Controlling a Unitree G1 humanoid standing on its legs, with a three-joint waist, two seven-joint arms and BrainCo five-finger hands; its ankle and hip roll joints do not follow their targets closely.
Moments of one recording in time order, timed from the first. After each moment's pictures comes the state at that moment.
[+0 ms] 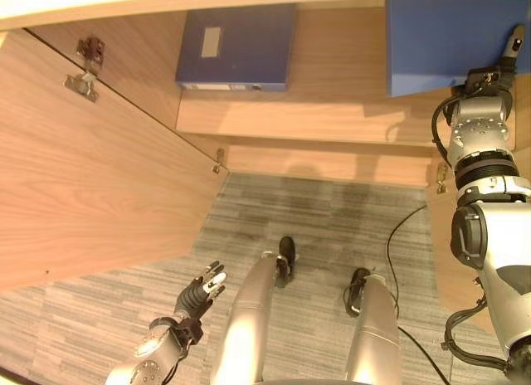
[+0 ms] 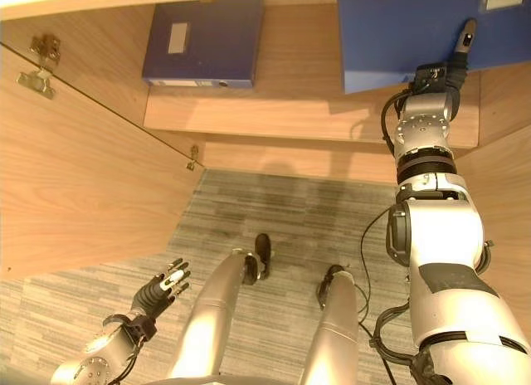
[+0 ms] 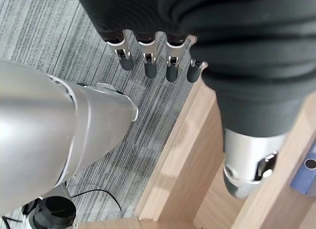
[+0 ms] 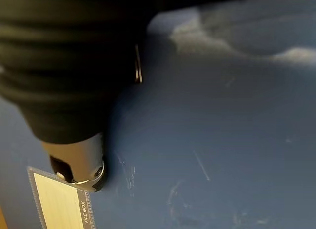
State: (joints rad) left arm 0.20 0.57 -0.40 0.11 -0.98 0.04 0.02; right arm -1.29 -0.56 -0.08 1.27 1.51 -0.26 -0.25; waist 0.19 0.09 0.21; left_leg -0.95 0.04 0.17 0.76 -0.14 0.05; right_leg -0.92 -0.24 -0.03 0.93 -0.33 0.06
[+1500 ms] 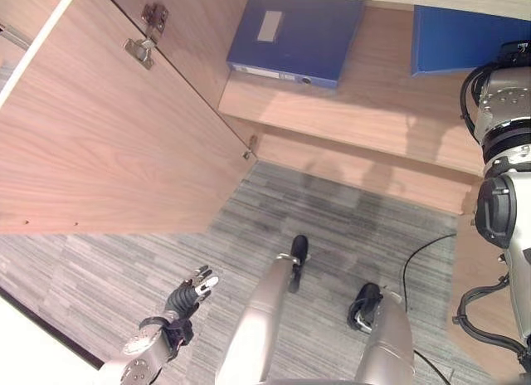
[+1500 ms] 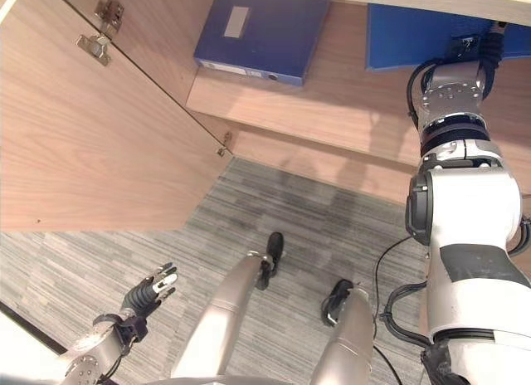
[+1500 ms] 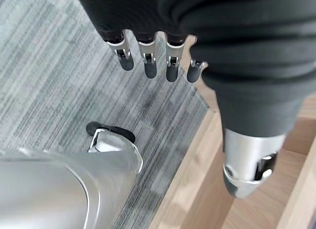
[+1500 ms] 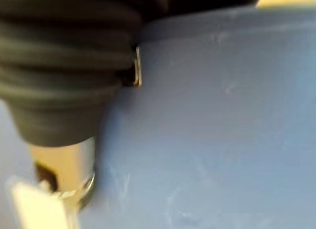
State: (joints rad) left arm 0.21 0.68 -0.42 0.12 -0.98 0.01 0.07; right arm -1.48 -0.65 0.08 1.37 1.51 -0.26 -0.41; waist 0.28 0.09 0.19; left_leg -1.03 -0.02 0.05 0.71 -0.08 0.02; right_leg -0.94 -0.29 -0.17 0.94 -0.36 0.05
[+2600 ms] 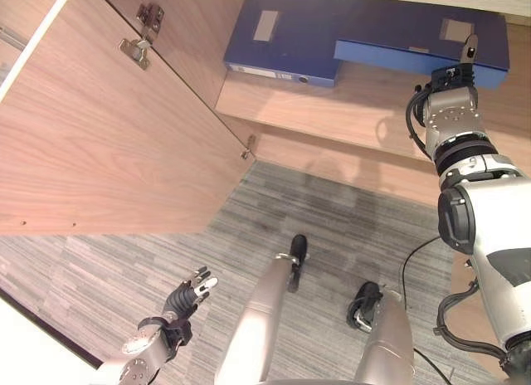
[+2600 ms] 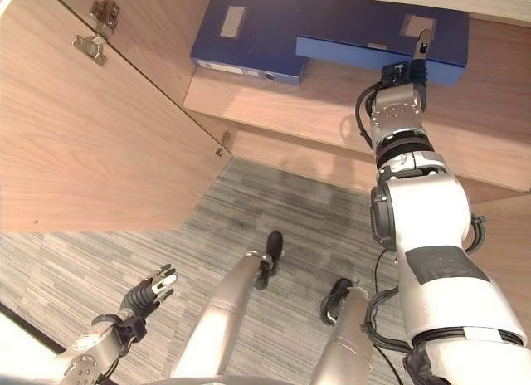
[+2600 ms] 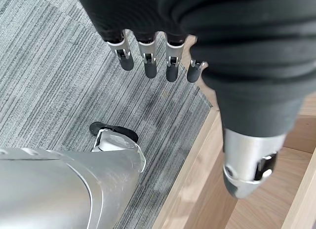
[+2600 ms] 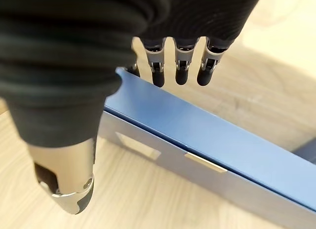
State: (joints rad) left arm 0.21 0.68 -0.43 0.13 -0.98 0.03 0.07; right arm -1.43 -0.48 0.06 1.39 1.51 -0.19 -0.39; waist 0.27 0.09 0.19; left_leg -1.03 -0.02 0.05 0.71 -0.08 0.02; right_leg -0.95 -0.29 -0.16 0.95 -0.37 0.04
